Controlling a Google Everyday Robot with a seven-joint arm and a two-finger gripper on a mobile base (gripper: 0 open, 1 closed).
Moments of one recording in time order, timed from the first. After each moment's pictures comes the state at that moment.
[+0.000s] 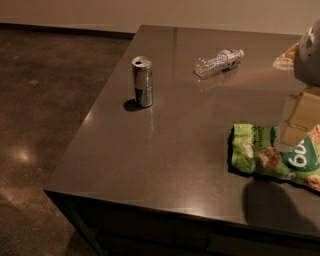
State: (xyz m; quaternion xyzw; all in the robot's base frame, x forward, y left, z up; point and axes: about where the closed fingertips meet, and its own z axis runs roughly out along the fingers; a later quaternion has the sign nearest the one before) arm 0.438 -0.216 0.977 -0.60 0.78 -0.04 0.16
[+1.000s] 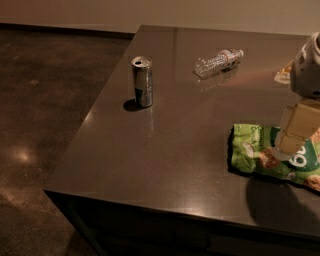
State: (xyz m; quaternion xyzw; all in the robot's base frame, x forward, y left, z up) arm 0.439 -0.229 0.949 -0.59 0.80 -0.03 0.13
